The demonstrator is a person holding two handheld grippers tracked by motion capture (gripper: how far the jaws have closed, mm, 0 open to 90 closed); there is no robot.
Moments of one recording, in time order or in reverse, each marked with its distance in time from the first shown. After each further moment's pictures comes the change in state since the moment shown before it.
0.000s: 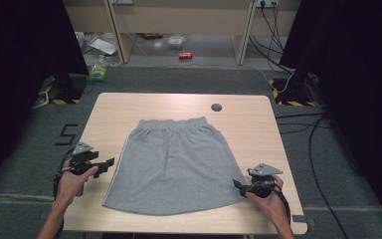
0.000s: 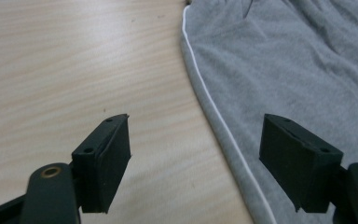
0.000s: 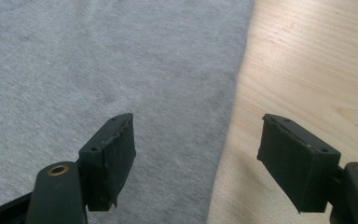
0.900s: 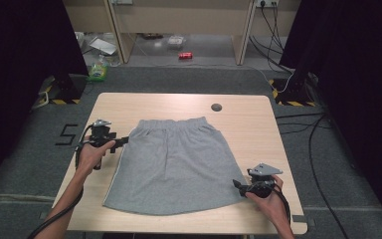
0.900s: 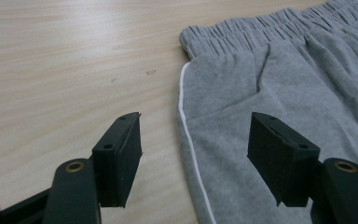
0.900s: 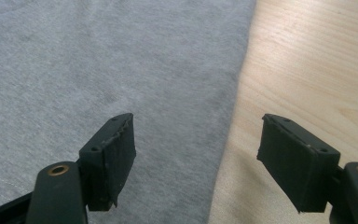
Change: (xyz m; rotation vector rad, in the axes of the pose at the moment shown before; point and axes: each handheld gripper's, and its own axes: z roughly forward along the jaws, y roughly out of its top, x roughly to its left) left arm 0.004 0.061 0.069 0.044 -0.036 -0.036; right arm -0.001 -0.001 0.001 -0.003 0.004 -0.005
